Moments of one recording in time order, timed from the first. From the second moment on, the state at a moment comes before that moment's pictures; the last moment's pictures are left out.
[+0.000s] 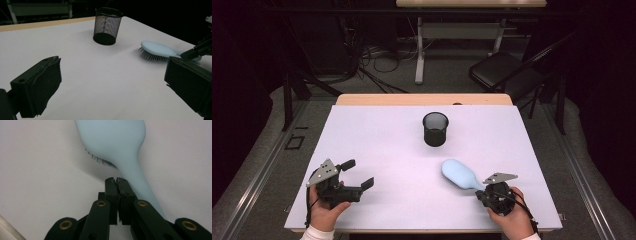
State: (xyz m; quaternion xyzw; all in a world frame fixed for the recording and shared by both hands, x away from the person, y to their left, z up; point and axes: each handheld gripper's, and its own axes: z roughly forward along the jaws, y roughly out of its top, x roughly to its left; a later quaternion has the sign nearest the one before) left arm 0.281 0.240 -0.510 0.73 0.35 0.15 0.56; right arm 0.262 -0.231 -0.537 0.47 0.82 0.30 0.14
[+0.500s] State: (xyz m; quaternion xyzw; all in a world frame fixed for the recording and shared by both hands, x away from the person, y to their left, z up) left arm 0.283 0.239 -0.511 0.73 0.35 0.15 0.56; right arm 0.259 -0.229 -0.533 0.46 0.81 0.35 0.11
